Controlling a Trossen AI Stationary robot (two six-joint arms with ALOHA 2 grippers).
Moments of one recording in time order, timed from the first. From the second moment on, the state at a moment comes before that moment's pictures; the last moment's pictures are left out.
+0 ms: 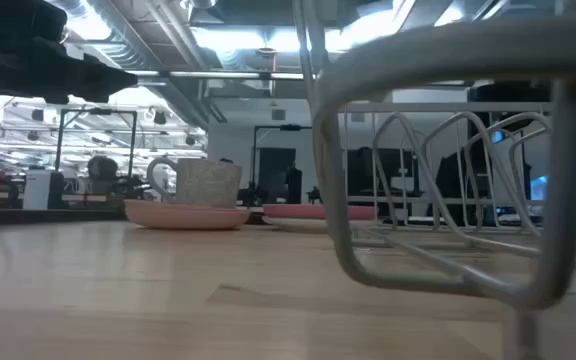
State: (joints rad) left arm 0.07 0.01 0.02 -0.02 0.03 0.28; right arm 0.10 0.15 0.01 0.08 0.00 0.06
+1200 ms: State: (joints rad) left arm 0.07 0.01 0.02 -0.02 0.03 0.28; right arm 0.10 0.15 0.01 0.08 0.00 0.10
